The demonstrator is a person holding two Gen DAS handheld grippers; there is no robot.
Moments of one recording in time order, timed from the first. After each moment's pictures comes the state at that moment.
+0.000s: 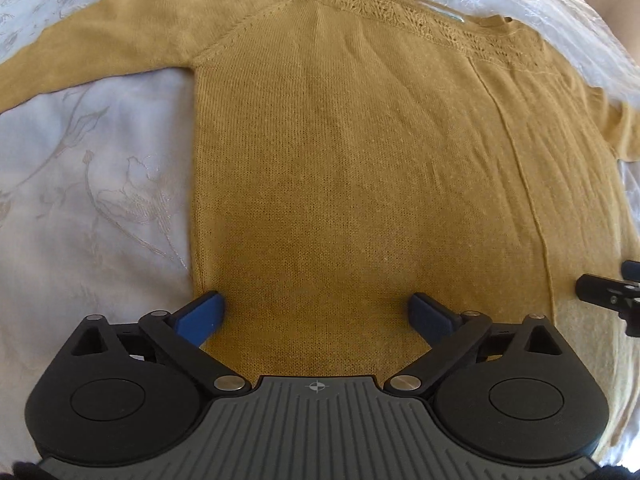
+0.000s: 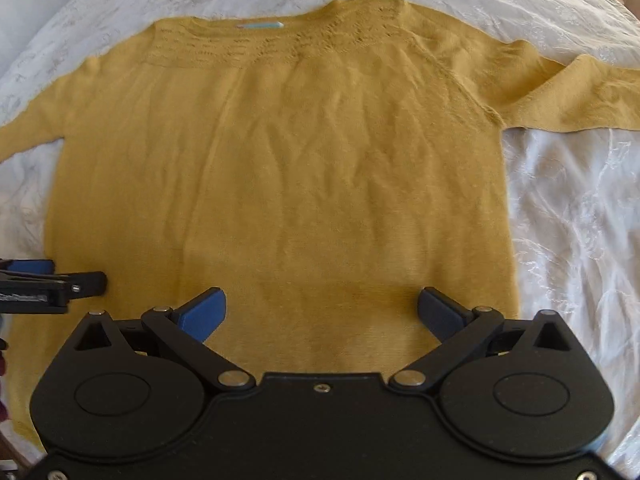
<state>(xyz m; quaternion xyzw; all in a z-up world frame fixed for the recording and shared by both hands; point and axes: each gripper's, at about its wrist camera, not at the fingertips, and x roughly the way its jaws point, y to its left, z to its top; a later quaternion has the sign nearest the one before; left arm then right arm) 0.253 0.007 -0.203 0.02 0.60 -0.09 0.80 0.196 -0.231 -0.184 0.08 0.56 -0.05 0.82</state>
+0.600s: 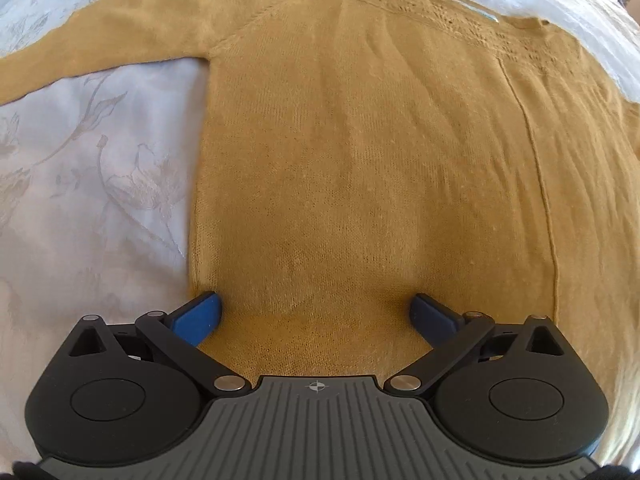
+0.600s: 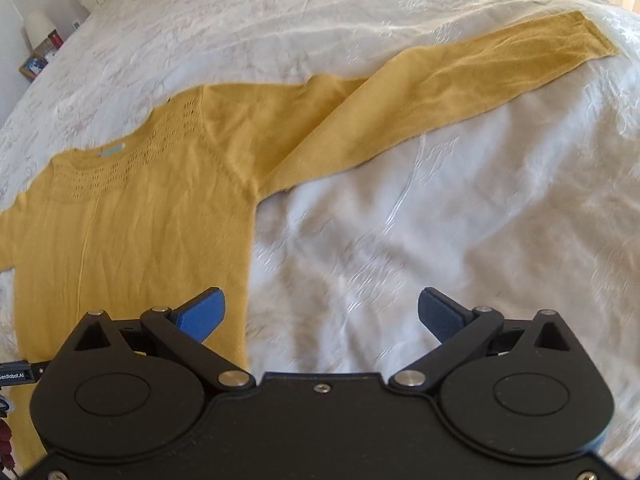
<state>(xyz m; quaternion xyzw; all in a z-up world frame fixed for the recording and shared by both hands) 0.256 -0.005 -0.196 0.00 0.61 -0.01 0.79 0.164 -0.409 -0.140 0.19 0.48 -0.11 0.85</state>
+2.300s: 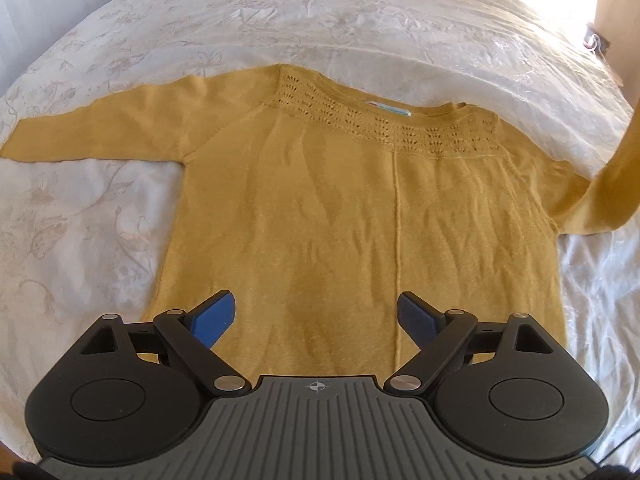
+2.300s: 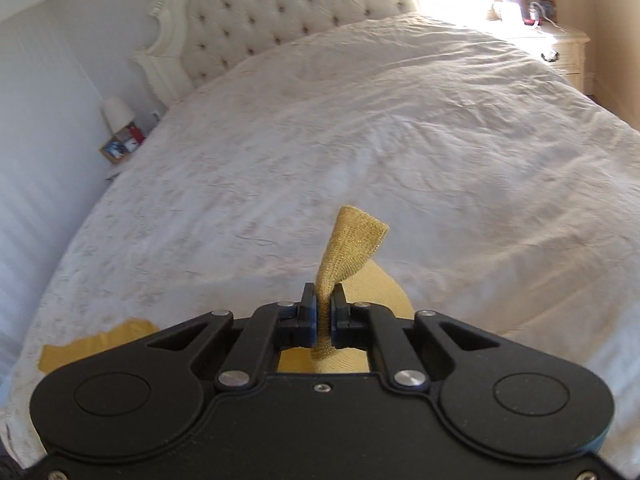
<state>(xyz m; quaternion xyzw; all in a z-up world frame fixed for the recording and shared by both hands) 0.218 -0.070 -0.107 0.00 0.53 -0.01 0.85 0.271 -0.489 0.009 0.22 0.35 0.02 0.91</state>
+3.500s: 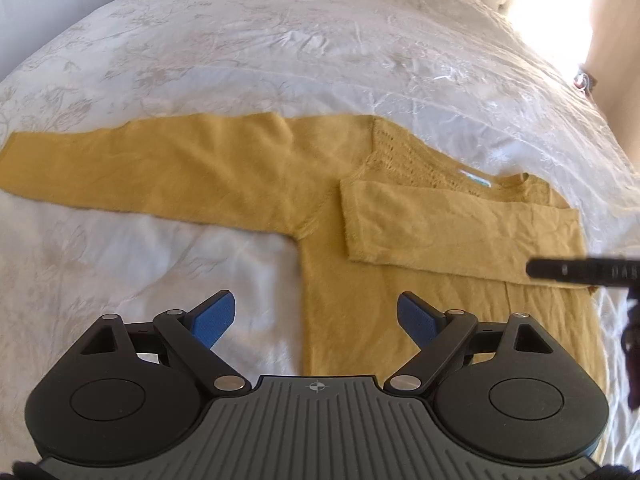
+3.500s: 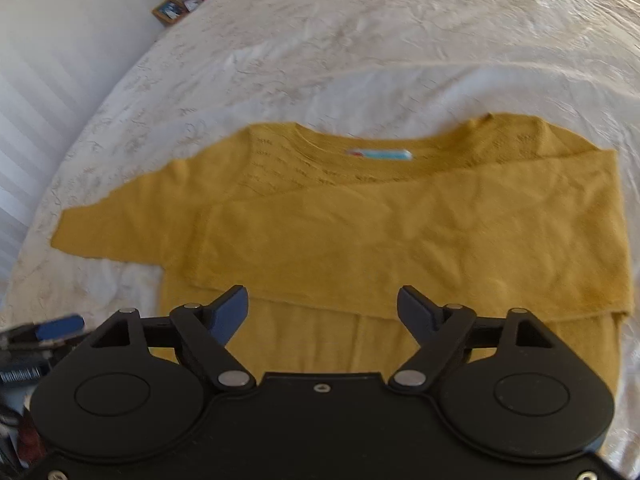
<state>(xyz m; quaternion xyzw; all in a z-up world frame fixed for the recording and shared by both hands) 0.297 0.064 -0.116 -0.04 0.49 -0.06 0.87 0.283 -0.211 -0.139 0.16 0.49 0.06 0.85</state>
